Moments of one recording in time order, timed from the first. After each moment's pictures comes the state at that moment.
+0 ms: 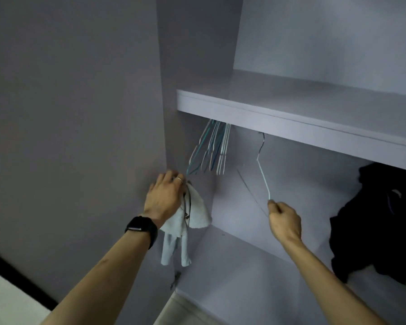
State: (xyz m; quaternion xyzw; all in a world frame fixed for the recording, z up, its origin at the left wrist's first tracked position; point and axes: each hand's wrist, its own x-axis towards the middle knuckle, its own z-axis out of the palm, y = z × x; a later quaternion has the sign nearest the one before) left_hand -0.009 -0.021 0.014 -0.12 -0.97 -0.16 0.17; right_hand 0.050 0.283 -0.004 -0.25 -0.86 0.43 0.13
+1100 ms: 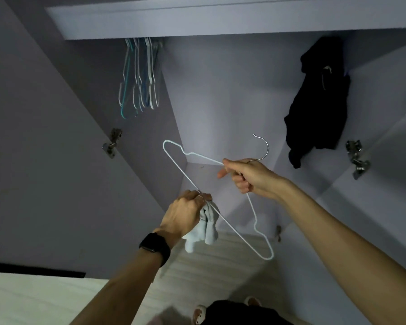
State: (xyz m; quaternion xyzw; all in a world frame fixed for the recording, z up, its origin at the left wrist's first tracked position) left_hand 0.157 0.103 -0.097 -0.36 -0.92 -0.14 -0.07; right_hand 0.182 0.336 -0.027 -0.14 -0.68 0.70 -0.16
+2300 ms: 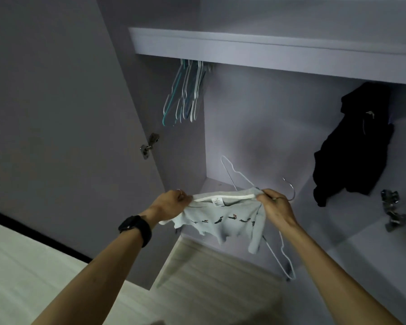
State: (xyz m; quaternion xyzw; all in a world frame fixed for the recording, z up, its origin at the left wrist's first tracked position) left_hand 0.102 0.034 -0.064 -0.09 -0.94 -0.22 -0.24; right_hand 0.178 0.337 -0.090 -0.20 -0.80 0.57 0.02
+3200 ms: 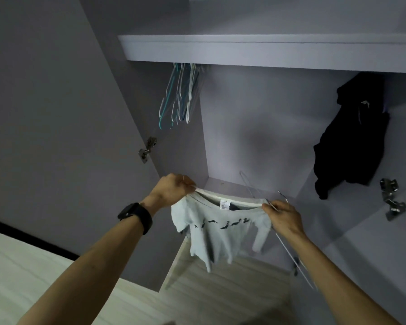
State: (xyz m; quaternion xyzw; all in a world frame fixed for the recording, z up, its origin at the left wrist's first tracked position) left_hand 0.093 0.050 -0.008 -0.11 -0.93 -0.28 -0.18; right_hand 0.203 0.352 -0.118 -0.29 -0.84 0.46 0.02
